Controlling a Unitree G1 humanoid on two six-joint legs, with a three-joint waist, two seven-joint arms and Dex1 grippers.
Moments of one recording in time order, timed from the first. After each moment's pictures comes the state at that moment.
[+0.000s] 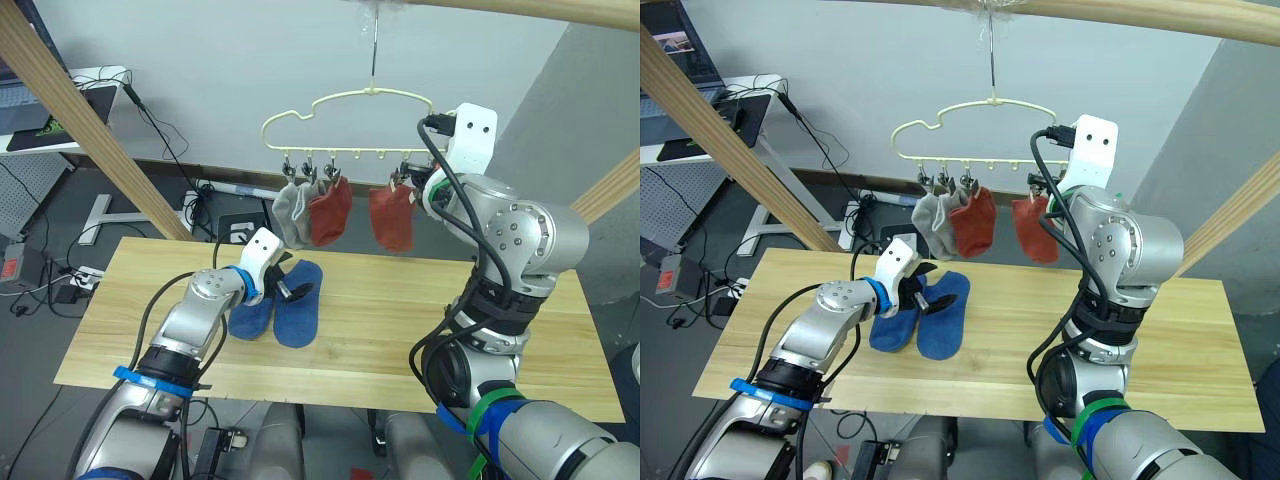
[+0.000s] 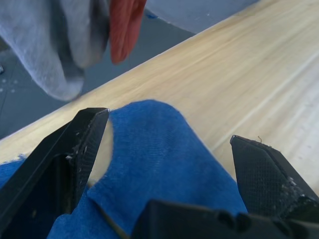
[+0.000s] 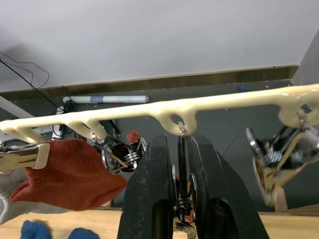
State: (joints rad) left arm -0.53 0.50 -0.22 0.29 -0.06 0.34 -0.74; right arm -1.03 0.13 -0.36 -0.36 0.12 1.53 -0.22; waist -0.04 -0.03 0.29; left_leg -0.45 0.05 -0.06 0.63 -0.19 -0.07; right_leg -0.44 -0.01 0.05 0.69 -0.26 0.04
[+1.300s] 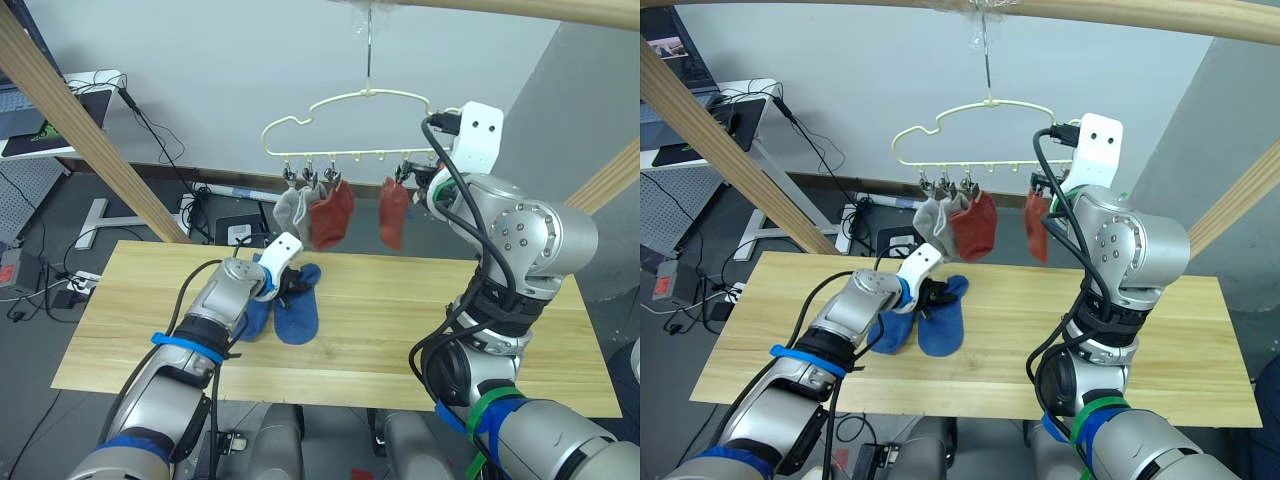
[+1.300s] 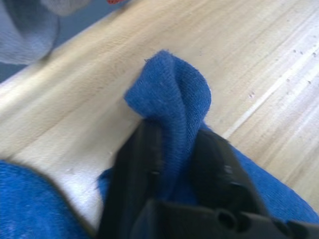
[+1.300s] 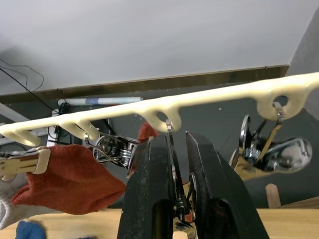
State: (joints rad) left arm -0.69 0.43 -0.31 0.52 0.11 0.46 -0.83; right arm -1.04 0.14 -0.37 -0.39 0.10 1.58 -0.20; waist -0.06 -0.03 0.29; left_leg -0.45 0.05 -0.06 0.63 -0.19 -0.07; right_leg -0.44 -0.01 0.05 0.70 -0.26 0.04
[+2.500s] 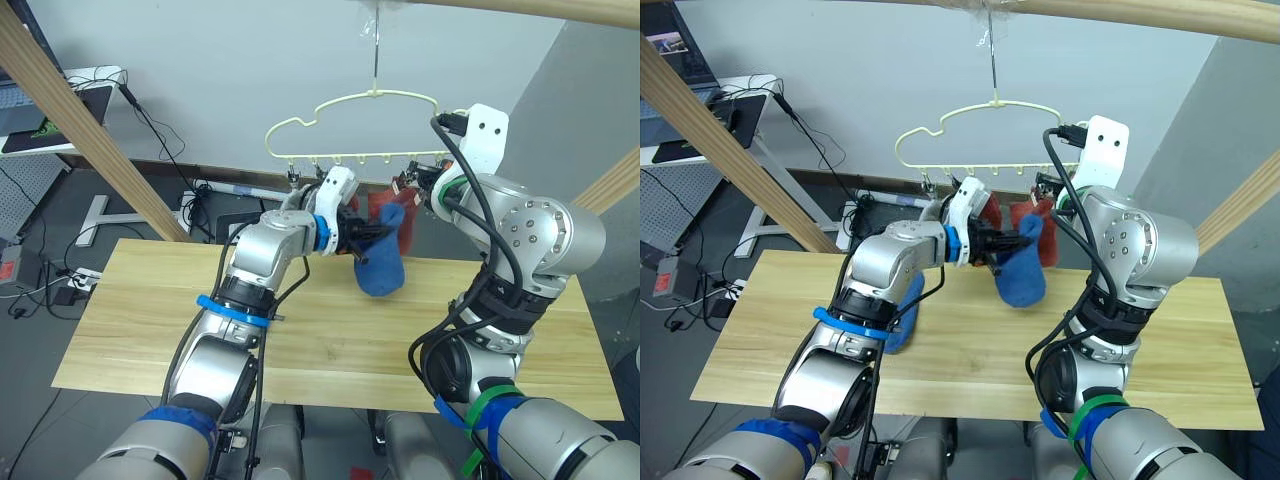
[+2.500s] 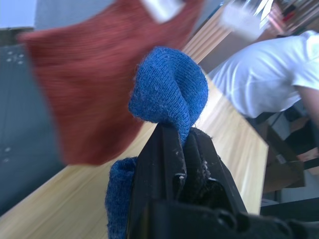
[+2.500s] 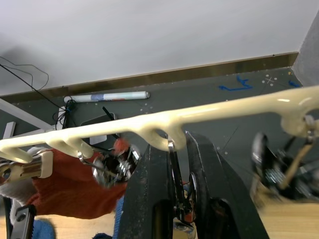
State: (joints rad) left arm -0.93 0.17 -0.14 0.31 -0.25 0.76 -0.85; right arm -1.05 0.15 -0.43 -0.39 0.10 1.59 -0.20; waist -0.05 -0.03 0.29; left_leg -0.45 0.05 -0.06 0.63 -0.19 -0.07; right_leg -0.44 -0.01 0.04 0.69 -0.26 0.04
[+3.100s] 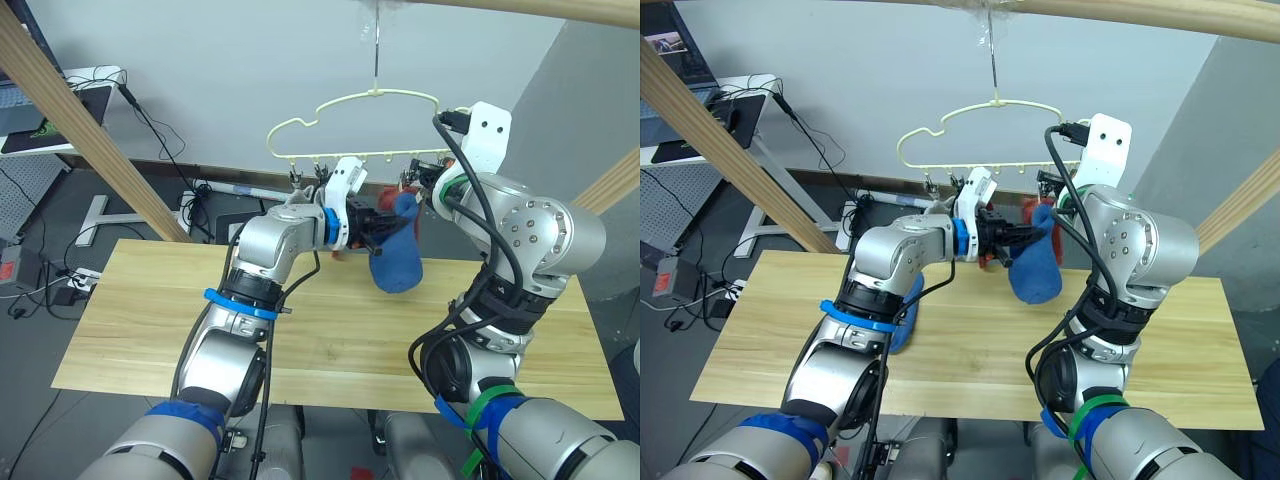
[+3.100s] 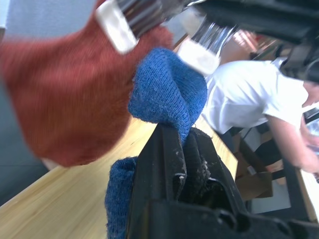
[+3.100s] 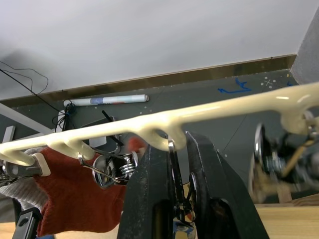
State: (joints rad) left arm -0.96 0.13 -0.11 0.31 -0.34 0.84 -0.82; right arm -1.05 0.15 -0.44 -0.39 0.10 1.58 -0.20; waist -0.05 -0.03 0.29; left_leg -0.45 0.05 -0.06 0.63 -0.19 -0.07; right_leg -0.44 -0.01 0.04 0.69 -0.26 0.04
